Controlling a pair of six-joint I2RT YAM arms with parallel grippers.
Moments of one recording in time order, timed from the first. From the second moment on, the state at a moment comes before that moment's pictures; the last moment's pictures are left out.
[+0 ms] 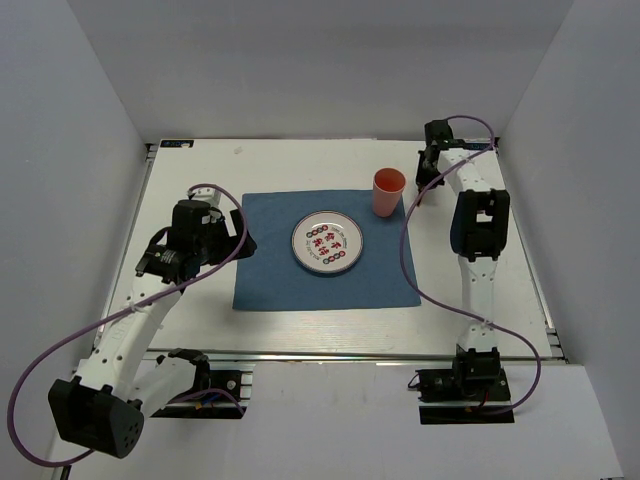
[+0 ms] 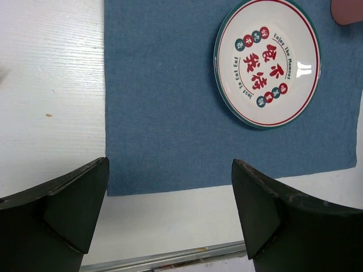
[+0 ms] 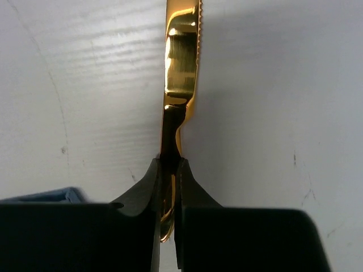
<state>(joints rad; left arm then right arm) -0.27 0.99 0.92 -0.66 0.03 -0.42 0.09 2.51 2.24 -0.78 0.09 0.21</state>
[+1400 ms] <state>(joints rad) -0.27 0.79 0.91 -0.66 -0.17 -0.48 0.40 1.26 0.73 -0.44 0.03 0.35</state>
